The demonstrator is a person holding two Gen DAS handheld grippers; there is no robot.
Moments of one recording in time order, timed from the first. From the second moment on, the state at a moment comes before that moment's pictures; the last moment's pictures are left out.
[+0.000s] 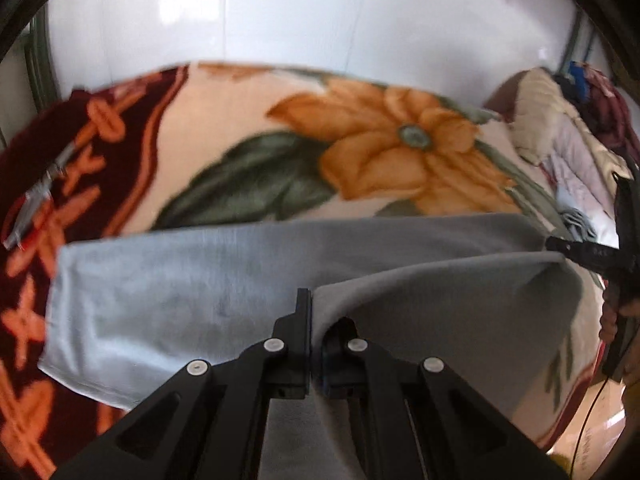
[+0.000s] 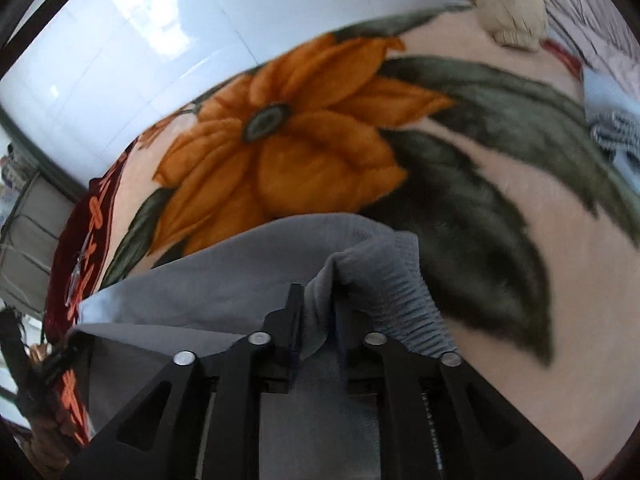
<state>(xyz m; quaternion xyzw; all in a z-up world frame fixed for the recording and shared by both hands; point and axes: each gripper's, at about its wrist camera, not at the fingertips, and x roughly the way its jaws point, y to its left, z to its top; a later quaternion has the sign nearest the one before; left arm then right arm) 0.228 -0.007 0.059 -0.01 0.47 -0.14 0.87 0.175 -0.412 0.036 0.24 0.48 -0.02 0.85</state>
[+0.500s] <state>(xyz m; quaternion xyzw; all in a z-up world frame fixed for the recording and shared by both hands) 0.257 -0.020 0.062 -0.03 0.60 -0.06 0.80 0.212 -0.430 0.055 0.15 0.57 -0.03 0.80</state>
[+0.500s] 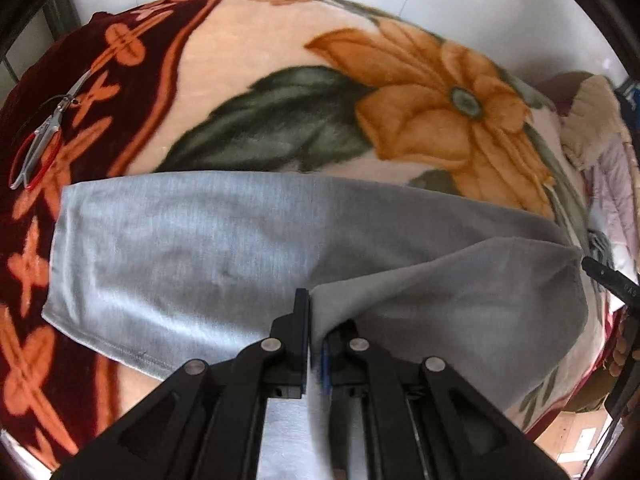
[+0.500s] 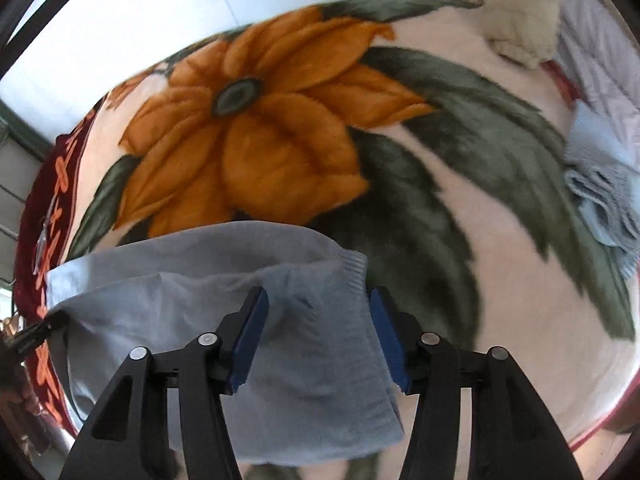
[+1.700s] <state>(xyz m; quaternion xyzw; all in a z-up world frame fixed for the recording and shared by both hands) 0.315 -0.028 0.078 0.00 0.61 -0.08 0.79 0.221 -0.404 0.099 0.12 0.58 -0.13 0.80</state>
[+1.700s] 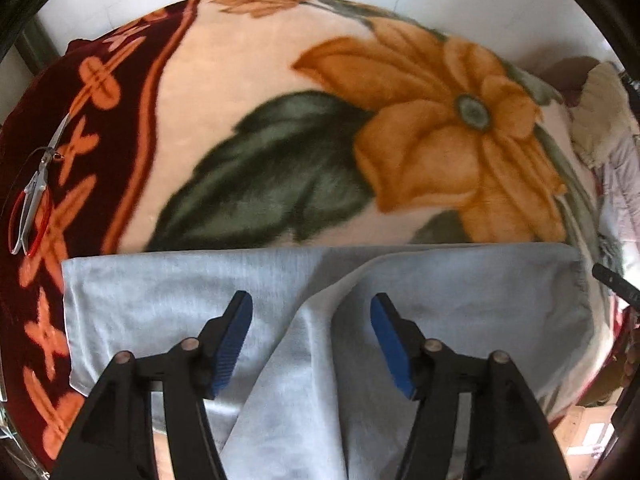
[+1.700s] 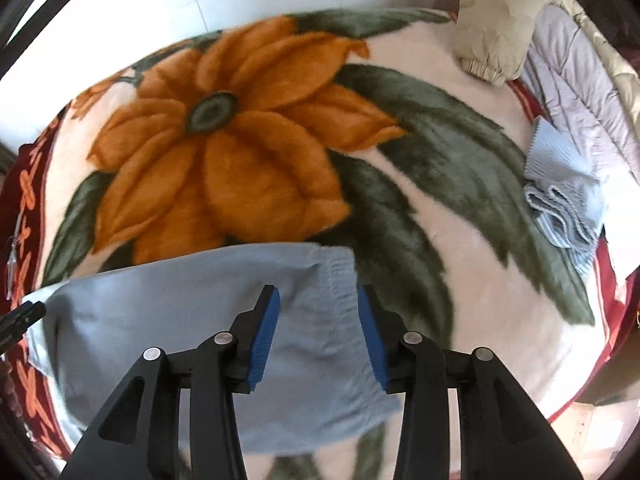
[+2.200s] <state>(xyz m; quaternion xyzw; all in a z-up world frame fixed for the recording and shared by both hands) 0.236 0.009 0.110 -0.04 0.63 -0.08 0.77 0.184 -0.297 0.129 0.13 0.60 -0.07 0.79</state>
